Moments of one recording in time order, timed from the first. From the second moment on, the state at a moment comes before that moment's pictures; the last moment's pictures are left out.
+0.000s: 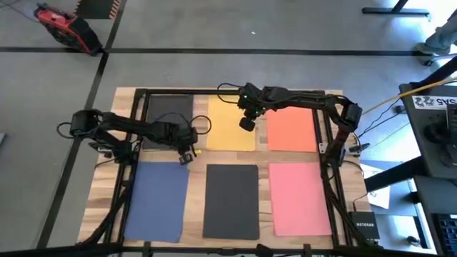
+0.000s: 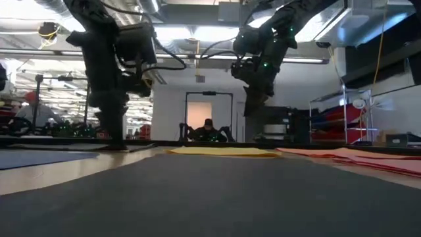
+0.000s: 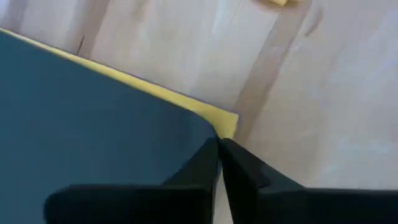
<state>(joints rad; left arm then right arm) 0.13 1.44 0.72 -0.56 -0.17 -0.25 -0.45 1.79 1.33 -0.65 0.01 -0.07</state>
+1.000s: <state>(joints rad) -0.51 1.34 0.93 -0.28 -0.42 -1.12 -0.55 1.58 1.33 -0.74 0.05 -0.10</state>
